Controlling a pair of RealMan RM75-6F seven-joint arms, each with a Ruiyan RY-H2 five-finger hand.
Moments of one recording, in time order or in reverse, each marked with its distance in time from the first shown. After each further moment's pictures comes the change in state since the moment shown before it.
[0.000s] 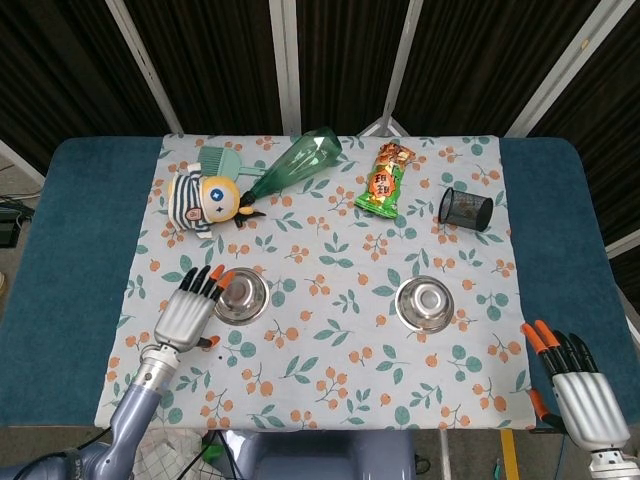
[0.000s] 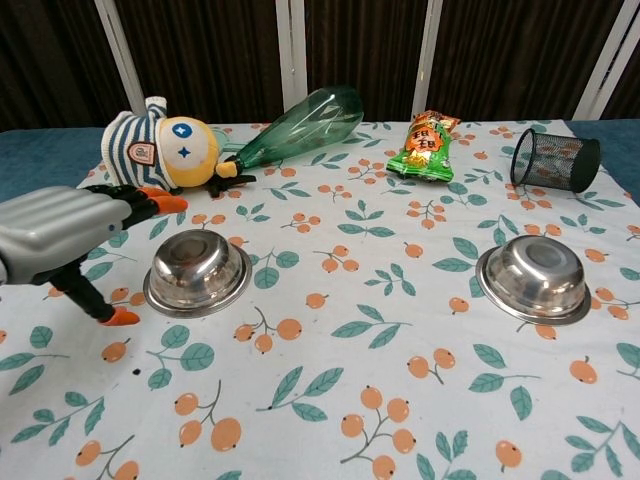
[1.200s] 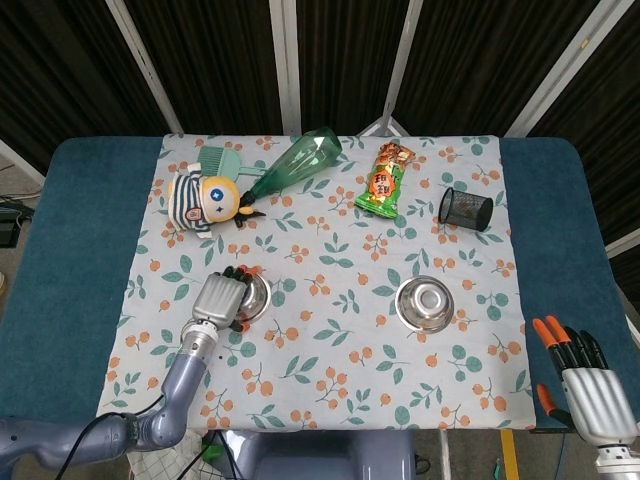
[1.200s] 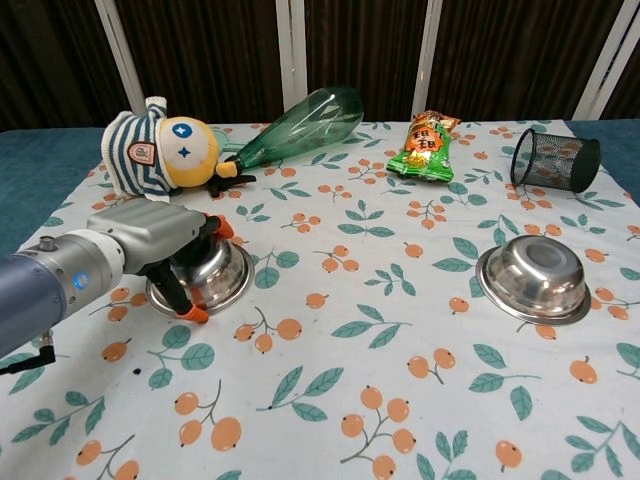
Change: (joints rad) left arm -0.257 -0.169 -0.044 0.161 -0.430 -0.024 0.187; right arm 0.004 0.018 0.012 -0.016 0.050 0.000 0.007
